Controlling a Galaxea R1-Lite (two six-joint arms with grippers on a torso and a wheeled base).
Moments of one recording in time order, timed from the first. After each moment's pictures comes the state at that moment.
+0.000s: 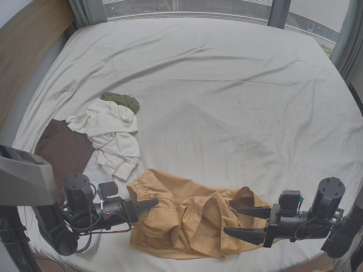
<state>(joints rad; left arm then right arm) -0.41 2.09 -0.24 -1.55 -0.52 -0.65 0.63 1.85 -0.06 -1.54 0.46 0.40</state>
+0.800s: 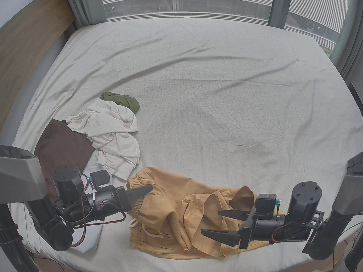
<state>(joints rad) -0.37 2.03 -0.26 -1.55 -0.52 -0.65 0.71 2.01 -0.19 -1.54 0.39 0.40</state>
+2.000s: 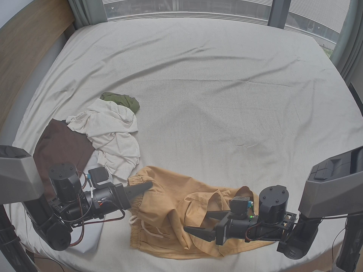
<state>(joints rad) -0.38 2.00 -0.26 -1.55 -0.52 -0.65 0.73 2.21 -0.37 -1.51 0.36 0.40</state>
